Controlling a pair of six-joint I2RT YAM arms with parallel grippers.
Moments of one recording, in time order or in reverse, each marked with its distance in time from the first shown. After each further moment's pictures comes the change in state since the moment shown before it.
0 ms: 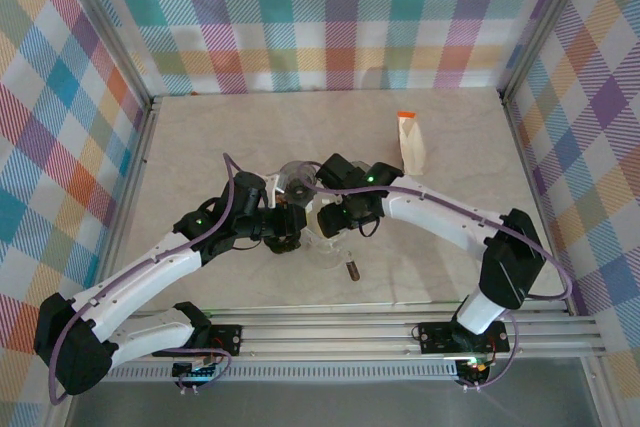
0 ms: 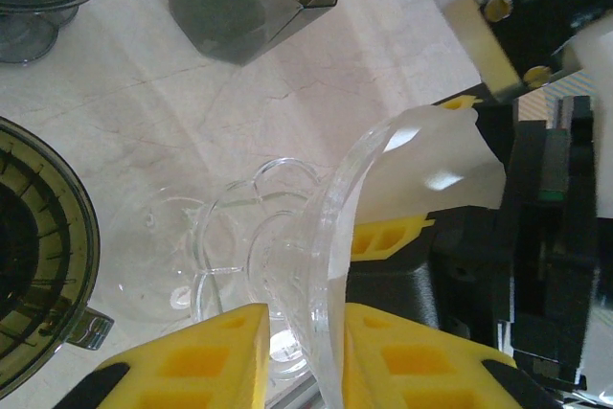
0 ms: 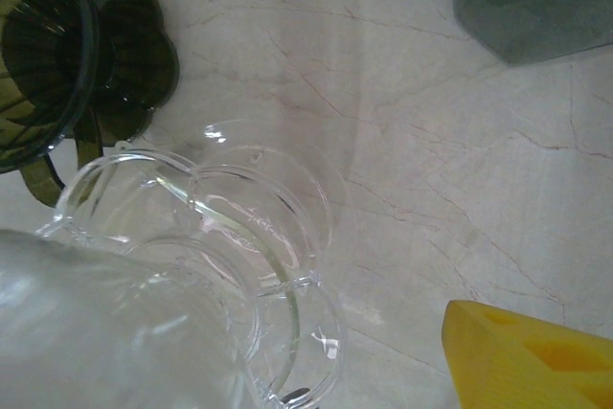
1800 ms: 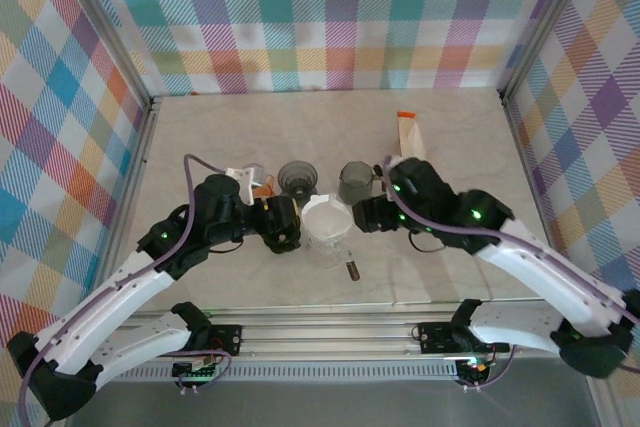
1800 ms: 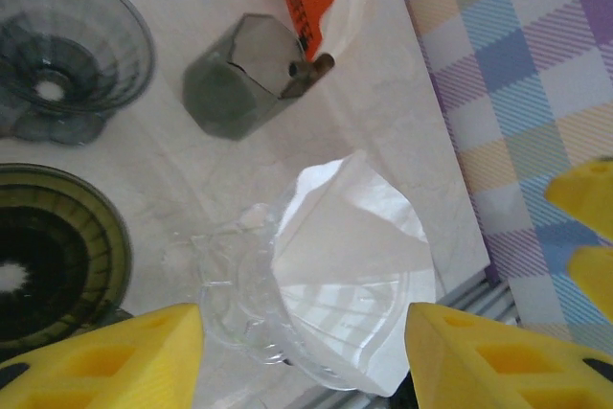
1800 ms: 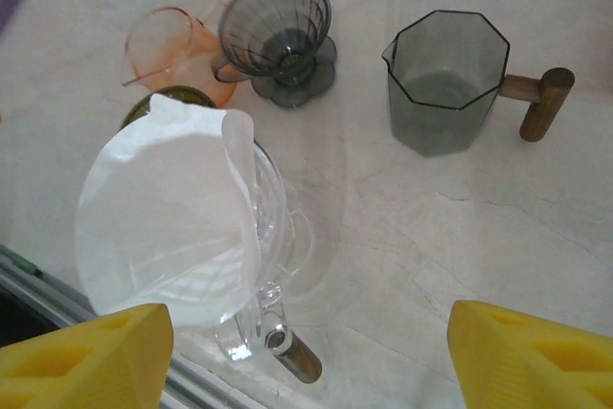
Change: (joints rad) left arm -0.018 -0.210 0.084 -0.152 -0.176 0.001; right arm 0.000 -0.592 -0.168 0.043 0.074 0.028
